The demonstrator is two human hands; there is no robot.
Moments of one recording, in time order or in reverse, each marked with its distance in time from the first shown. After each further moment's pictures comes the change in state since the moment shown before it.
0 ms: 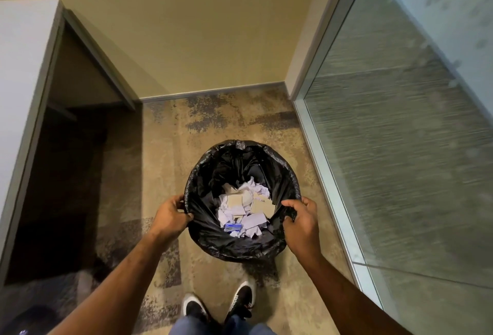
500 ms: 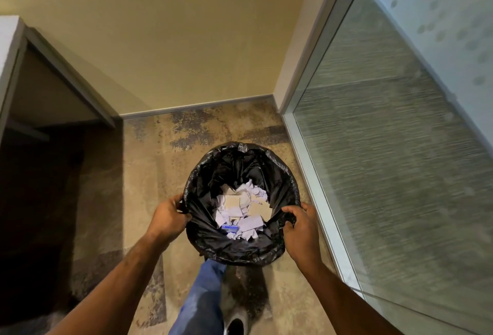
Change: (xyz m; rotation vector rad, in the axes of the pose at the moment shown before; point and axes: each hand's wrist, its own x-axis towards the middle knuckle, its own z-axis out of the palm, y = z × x) left_hand 0.106 0.081 0.024 0.143 -0.035 0.097; right_hand 0.118 -0.015 -0.010 -0.156 -0.008 0.054
